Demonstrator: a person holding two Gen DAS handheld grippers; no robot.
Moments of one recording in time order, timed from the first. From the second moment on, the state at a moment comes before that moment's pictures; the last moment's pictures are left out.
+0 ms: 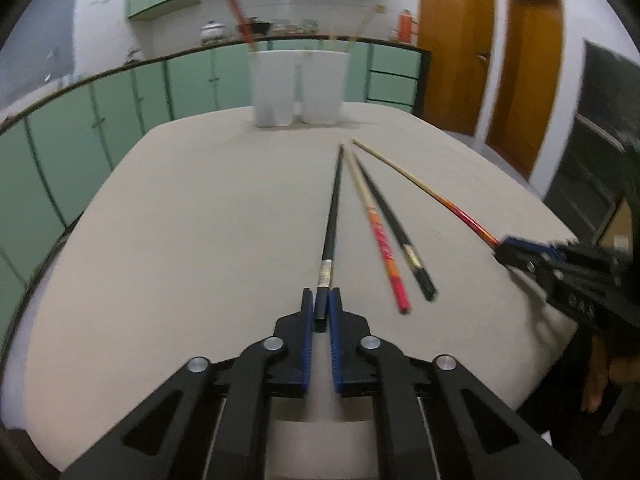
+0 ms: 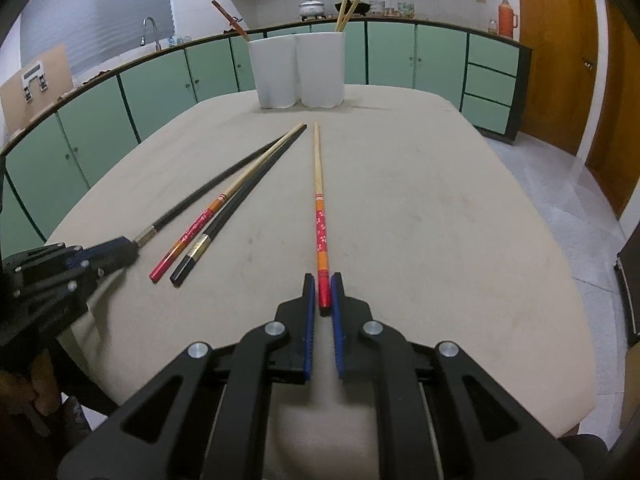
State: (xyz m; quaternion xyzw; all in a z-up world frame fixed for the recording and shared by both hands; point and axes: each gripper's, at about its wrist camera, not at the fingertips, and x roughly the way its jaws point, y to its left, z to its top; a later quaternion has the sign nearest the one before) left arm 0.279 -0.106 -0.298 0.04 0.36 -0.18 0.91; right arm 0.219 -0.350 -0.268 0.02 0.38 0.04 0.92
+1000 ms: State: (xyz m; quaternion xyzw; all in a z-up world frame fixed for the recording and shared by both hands) left arm 0.282 -0.069 -0.254 0.00 0.37 -0.13 0.92; right arm 0.195 -0.355 -0.211 0.04 0.34 0.03 0.94
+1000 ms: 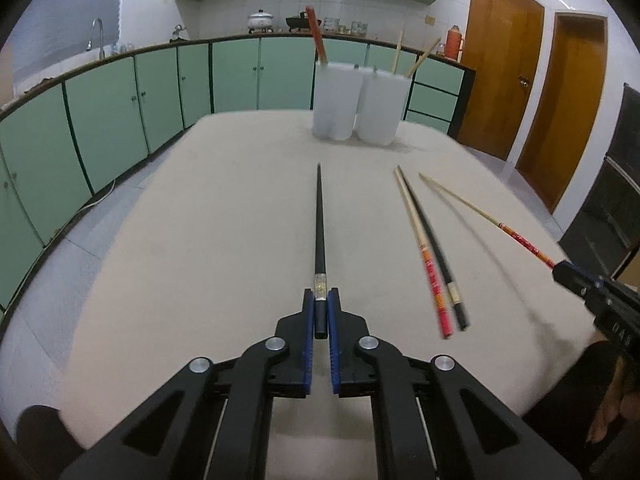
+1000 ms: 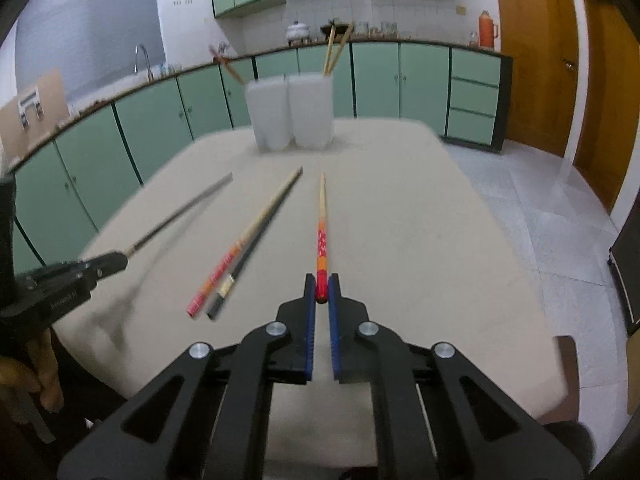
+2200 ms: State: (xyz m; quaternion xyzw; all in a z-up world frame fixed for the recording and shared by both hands) left arm 0.343 -0.057 -0.062 0.02 0.35 -0.24 0.91; right arm 0.303 -0.362 -0.023 -0.04 0.35 0.12 0.93
